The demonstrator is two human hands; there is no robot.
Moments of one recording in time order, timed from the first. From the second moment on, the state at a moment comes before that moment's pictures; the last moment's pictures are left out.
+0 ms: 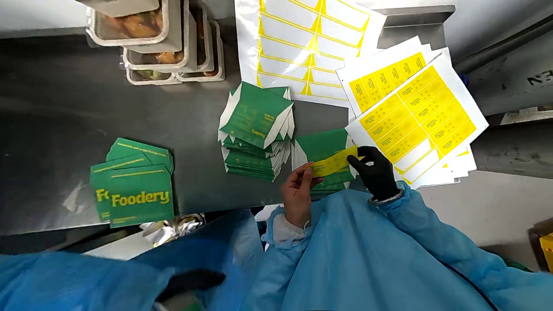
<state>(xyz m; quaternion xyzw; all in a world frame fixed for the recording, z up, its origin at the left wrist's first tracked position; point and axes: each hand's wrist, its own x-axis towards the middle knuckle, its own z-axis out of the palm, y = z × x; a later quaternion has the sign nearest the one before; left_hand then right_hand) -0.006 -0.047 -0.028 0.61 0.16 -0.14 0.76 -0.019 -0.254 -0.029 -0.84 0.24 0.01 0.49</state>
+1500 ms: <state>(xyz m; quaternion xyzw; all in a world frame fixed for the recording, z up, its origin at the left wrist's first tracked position) 0.062 -0.070 -0.102 0.79 0.25 -0.03 0.56 0.070 -0.288 -0.081 -0.84 0.26 0.18 0.44</state>
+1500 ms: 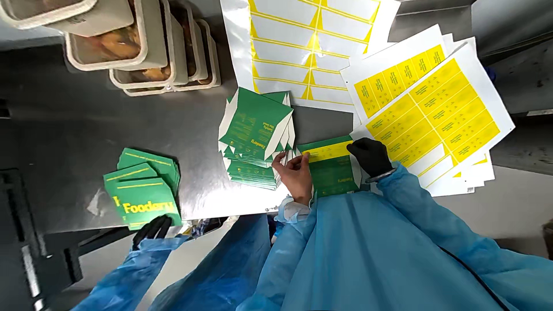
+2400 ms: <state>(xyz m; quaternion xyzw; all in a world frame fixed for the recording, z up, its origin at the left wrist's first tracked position) 0.072 -0.090 -0.120 0.89 0.29 0.02 0.36 0.082 -0.275 -0.109 -0.91 0.25 0.15 0.30</state>
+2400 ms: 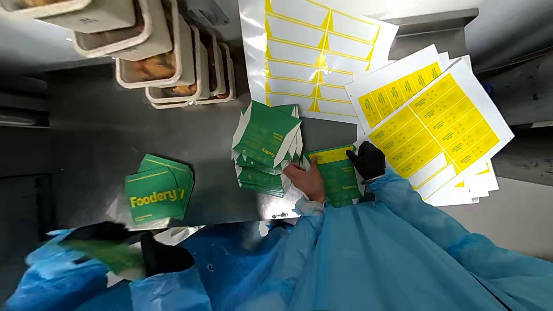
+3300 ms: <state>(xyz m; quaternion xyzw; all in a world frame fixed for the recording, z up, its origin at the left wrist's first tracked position) -0.012 -0.054 -0.097 0.89 -0.33 -0.31 0.03 -0.089 -0.444 -0.097 -0.98 0.01 -0.04 0.18</state>
